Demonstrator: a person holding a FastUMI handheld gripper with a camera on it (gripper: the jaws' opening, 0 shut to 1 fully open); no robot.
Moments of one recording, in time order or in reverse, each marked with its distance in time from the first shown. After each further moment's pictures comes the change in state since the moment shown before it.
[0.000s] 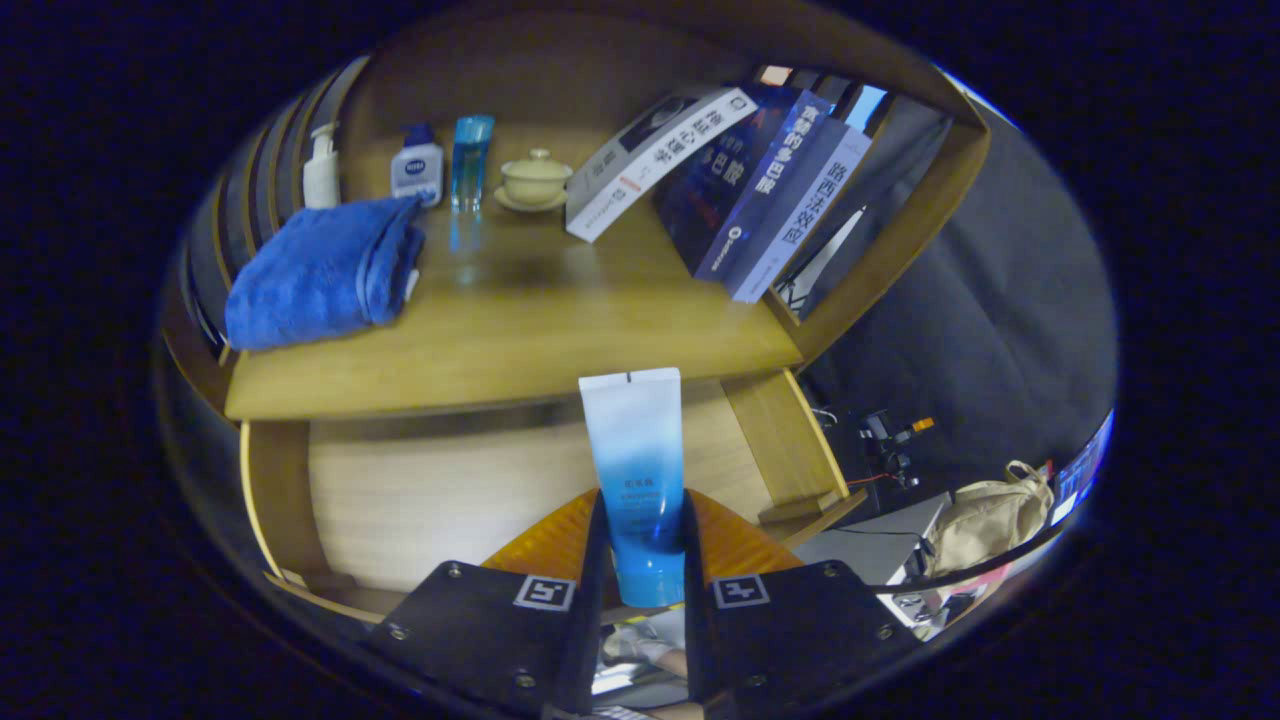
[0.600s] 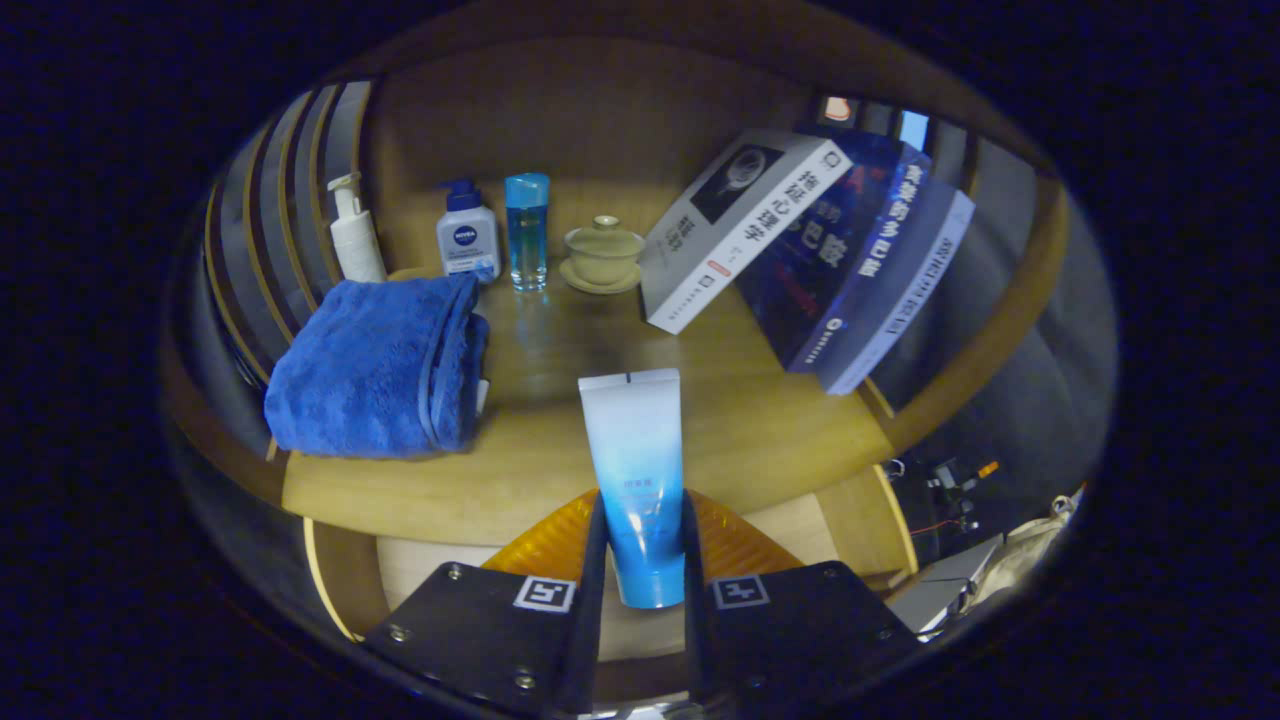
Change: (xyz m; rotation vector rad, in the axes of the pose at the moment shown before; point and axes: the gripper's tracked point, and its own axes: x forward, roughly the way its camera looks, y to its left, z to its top) arm 0.039 0.073 0.076 -0.003 -0.101 0.213
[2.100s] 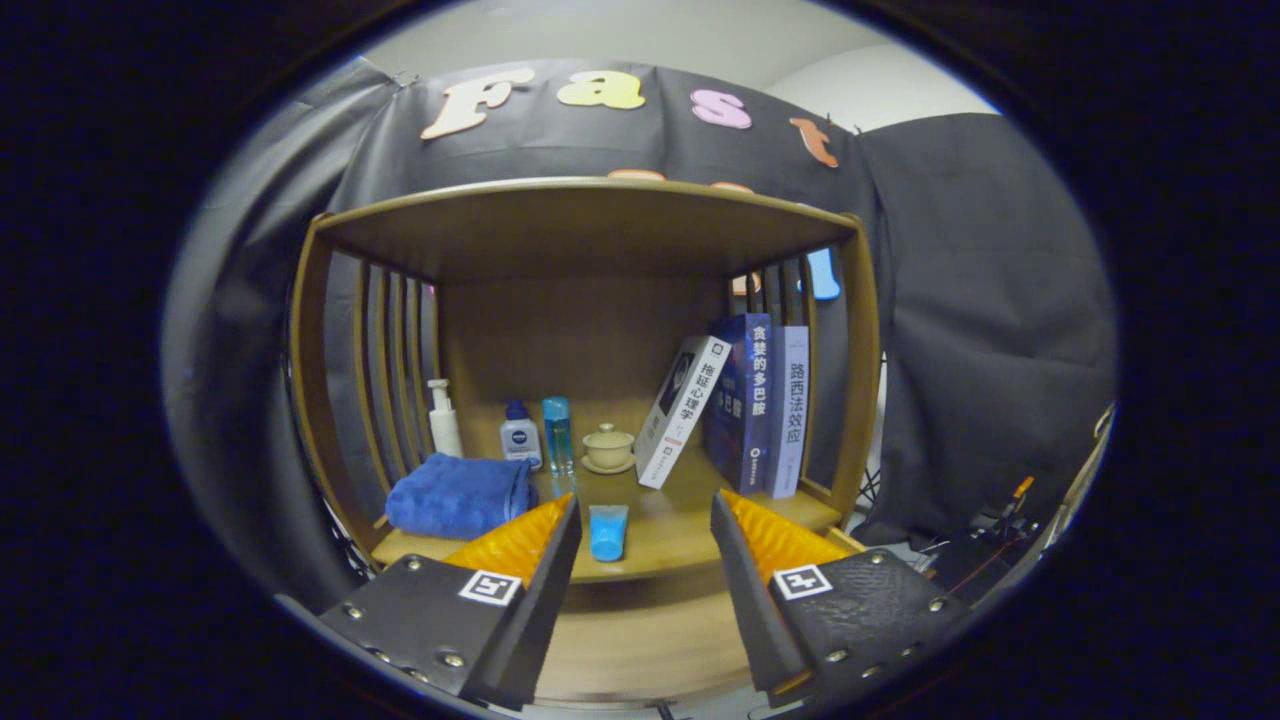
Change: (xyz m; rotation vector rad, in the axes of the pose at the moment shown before) arm -0.155 -0.055 -0.018 0.205 -0.742 0.074
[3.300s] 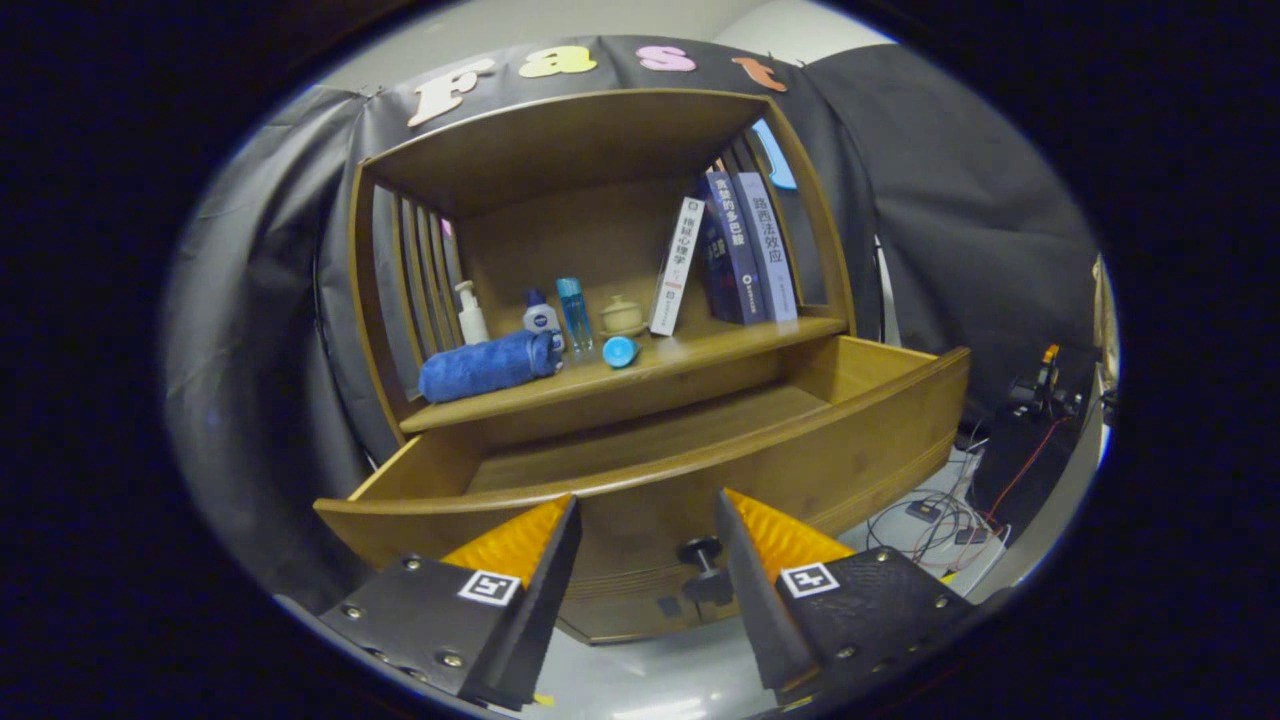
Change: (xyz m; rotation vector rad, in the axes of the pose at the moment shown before) arm -0.076 0.000 -0.176 0.159 0.195 0.077
